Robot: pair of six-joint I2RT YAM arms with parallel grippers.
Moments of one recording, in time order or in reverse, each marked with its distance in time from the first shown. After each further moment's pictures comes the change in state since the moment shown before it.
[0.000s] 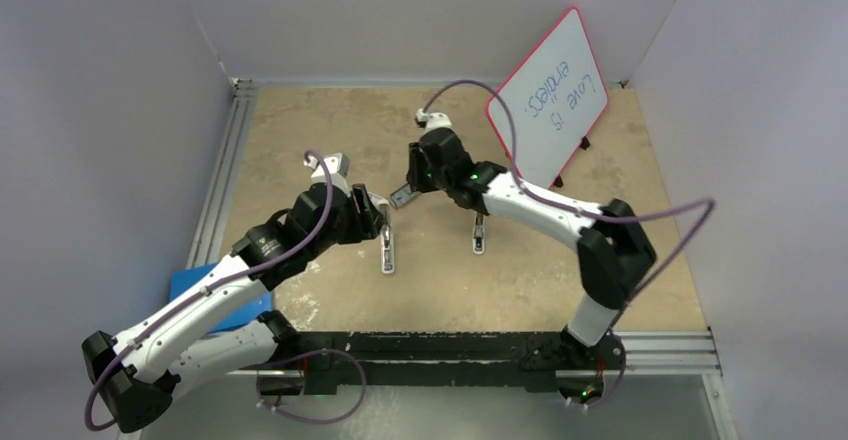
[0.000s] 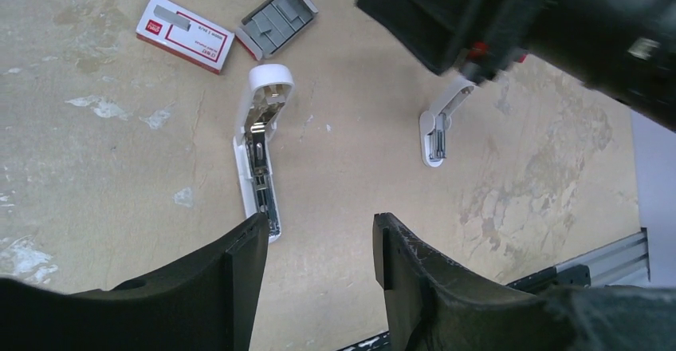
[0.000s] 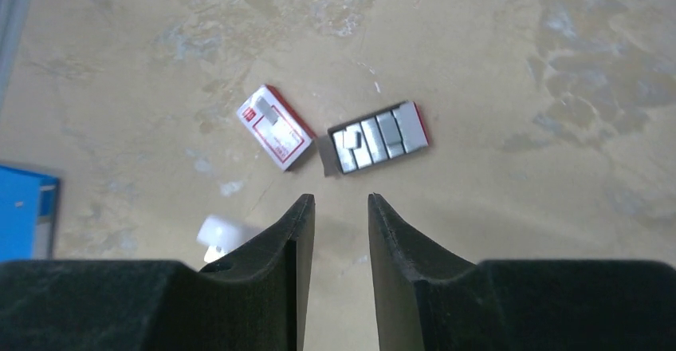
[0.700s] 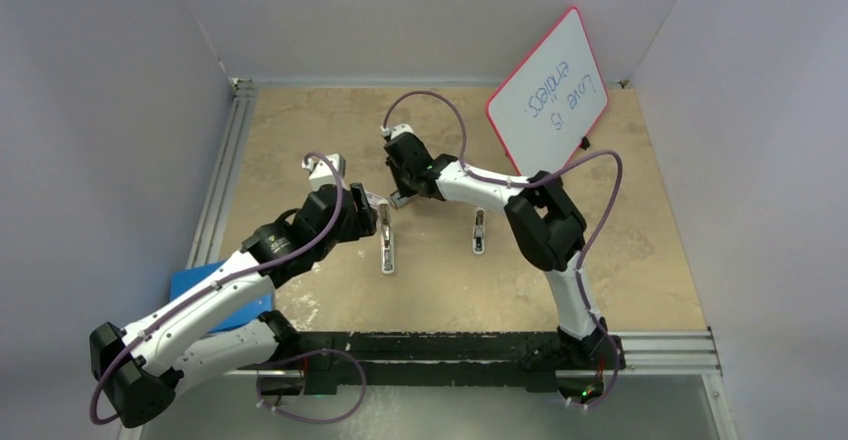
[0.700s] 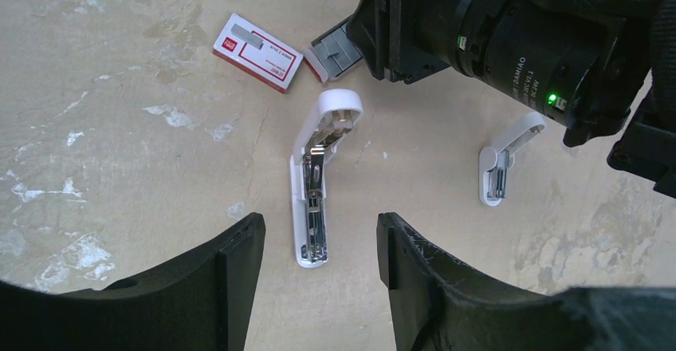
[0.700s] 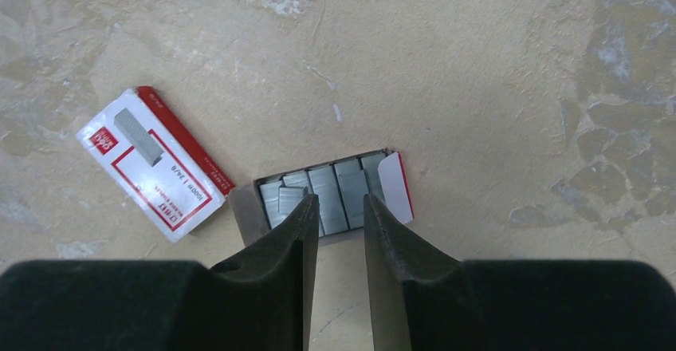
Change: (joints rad) left arm 0.000 0.025 -0.038 0.010 -0.166 0.001; right arm 0.024 0.486 0.358 -0.133 0.069 -0.218
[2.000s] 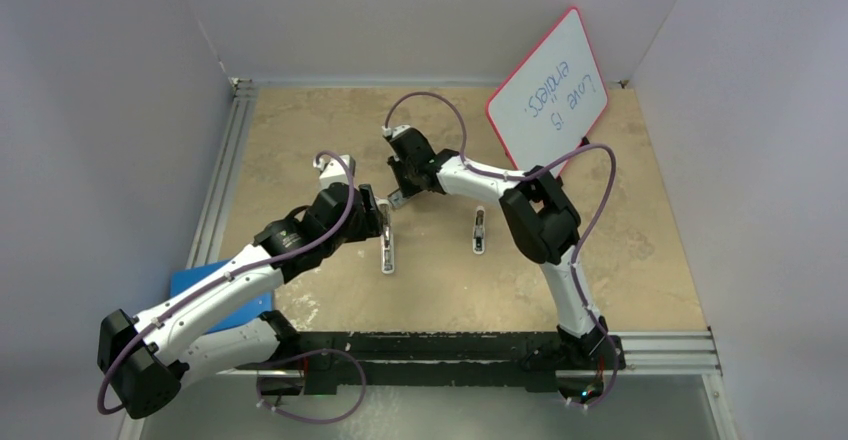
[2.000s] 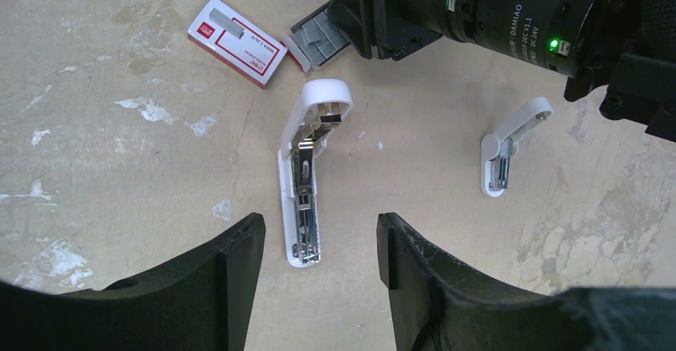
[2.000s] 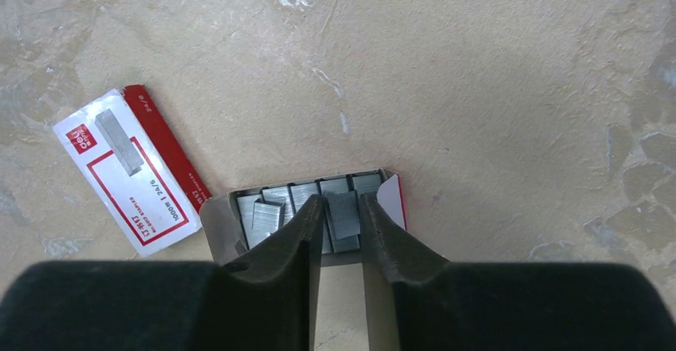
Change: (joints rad) left arm 0.001 0.067 -0.011 0.045 0.042 0.004; right arm -0.039 0.073 0.055 -0.024 -0.131 -0.033
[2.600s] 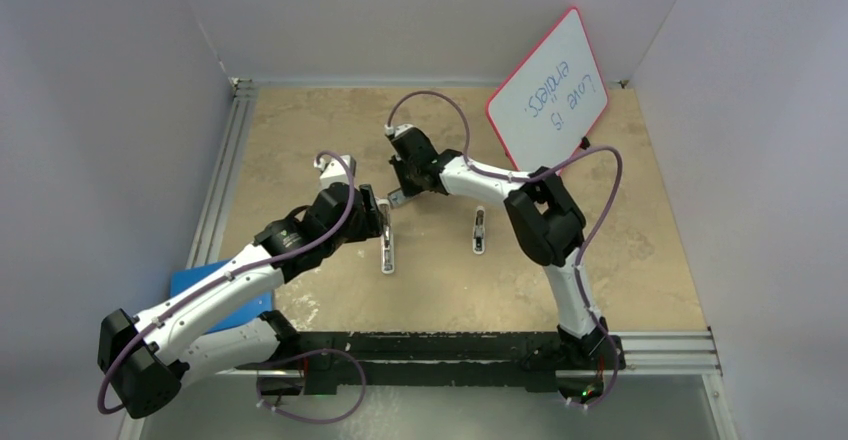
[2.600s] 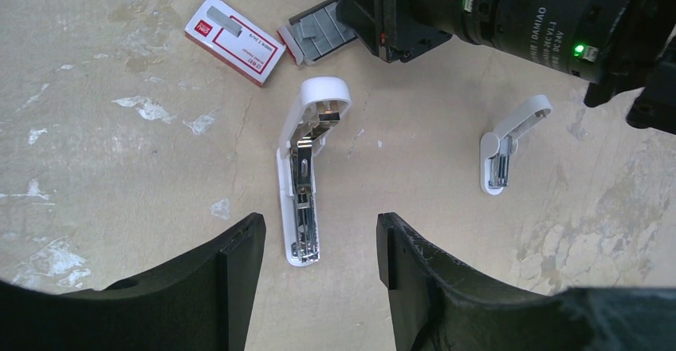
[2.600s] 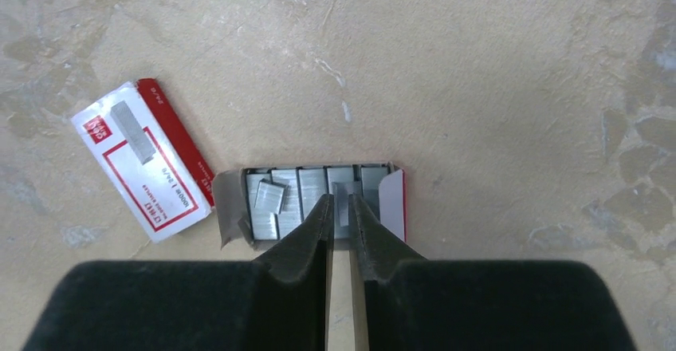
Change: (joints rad) left arm 0.000 0.001 0.000 0.000 0.006 0.000; right arm -0.001 -0.026 -0.020 0.005 0.001 0.021
